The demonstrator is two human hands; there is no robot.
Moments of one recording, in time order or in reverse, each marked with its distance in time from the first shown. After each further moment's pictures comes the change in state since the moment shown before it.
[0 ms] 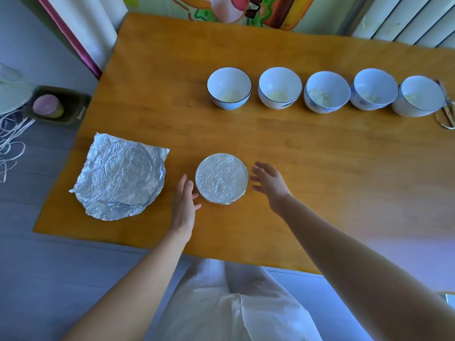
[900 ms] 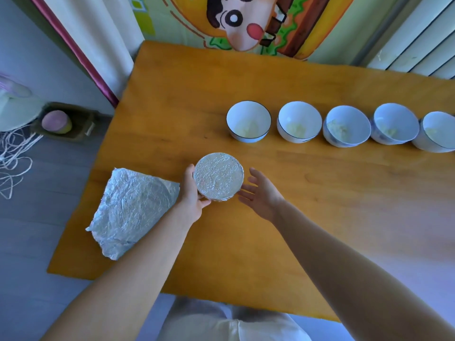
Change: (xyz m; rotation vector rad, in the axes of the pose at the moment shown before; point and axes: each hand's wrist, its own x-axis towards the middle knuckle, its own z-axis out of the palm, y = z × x) left_hand 0.090 0.108 -0.001 -0.258 -0.004 -0.339; right_hand 0.050 -0.064 0.070 0.355 -0.148 0.281
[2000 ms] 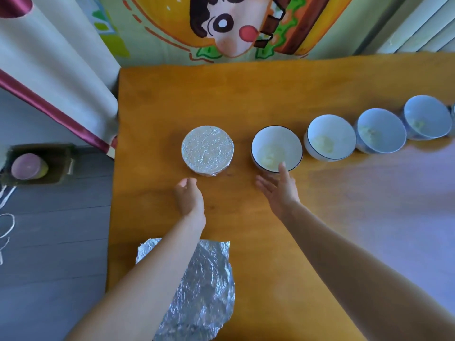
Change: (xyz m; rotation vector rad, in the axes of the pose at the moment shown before) left_hand 0.110 0.124 -0.009 0.271 0.191 0.148; right_hand 0.092 -0.052 0.081 0.501 0.356 -0.266
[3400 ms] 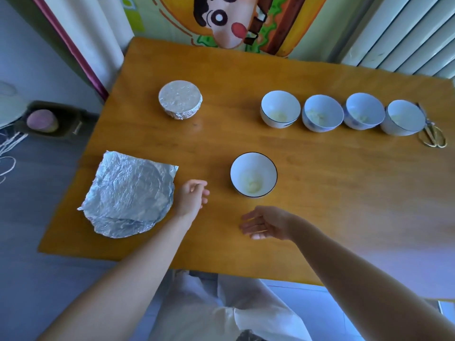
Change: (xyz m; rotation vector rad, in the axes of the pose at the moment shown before) left_hand -0.174 -0.174 -0.003 0.230 -0.192 0.312; right_hand -0.102 -0.022 -0.233 -1.002 -0.369 0.481
